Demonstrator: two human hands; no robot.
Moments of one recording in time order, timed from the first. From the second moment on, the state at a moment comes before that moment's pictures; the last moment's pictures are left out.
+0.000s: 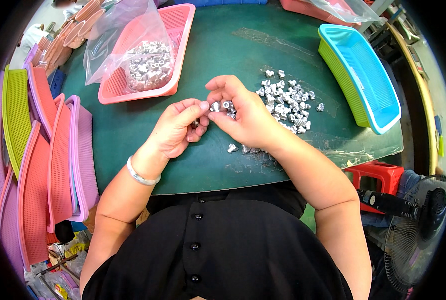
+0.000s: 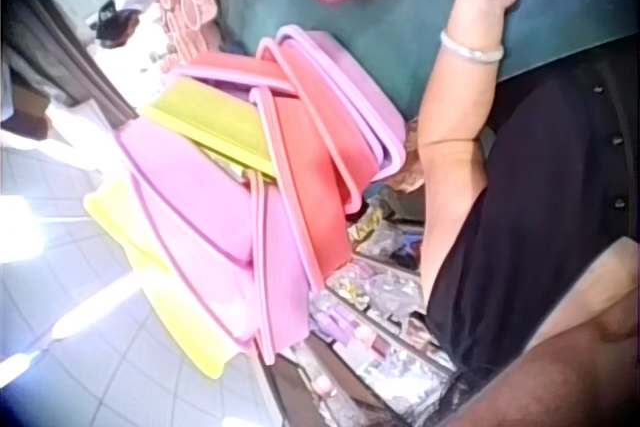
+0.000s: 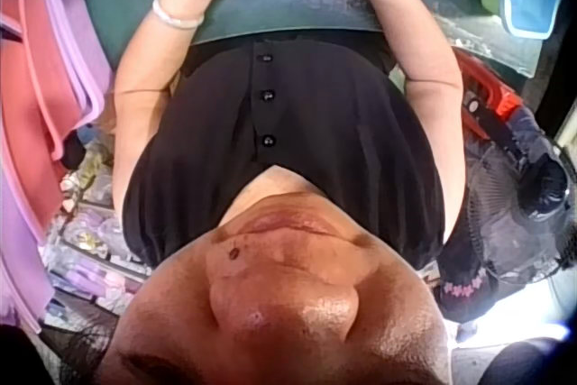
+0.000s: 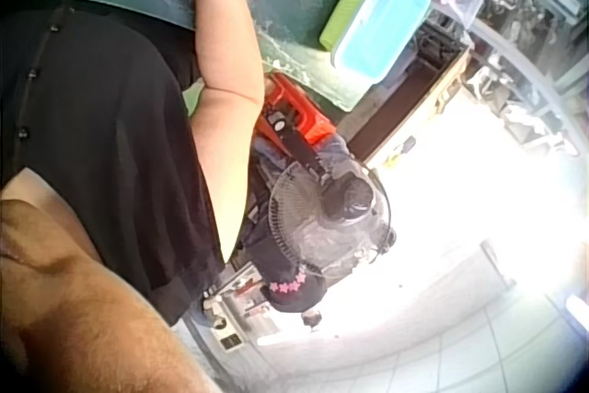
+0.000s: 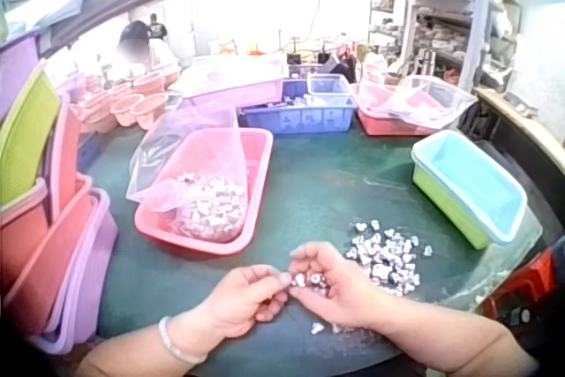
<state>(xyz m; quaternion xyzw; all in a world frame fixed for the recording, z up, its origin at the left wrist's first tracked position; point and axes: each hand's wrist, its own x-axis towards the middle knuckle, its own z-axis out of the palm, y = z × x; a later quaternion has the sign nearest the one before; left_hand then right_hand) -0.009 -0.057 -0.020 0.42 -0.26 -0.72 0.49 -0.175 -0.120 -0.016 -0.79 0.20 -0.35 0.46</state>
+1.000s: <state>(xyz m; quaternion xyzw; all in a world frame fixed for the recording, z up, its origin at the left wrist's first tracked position) -0.008 -0.059 -0.017 0.46 -0.33 -0.68 0.47 -0.176 -0.118 0.000 -0.68 0.30 -0.24 0.62</state>
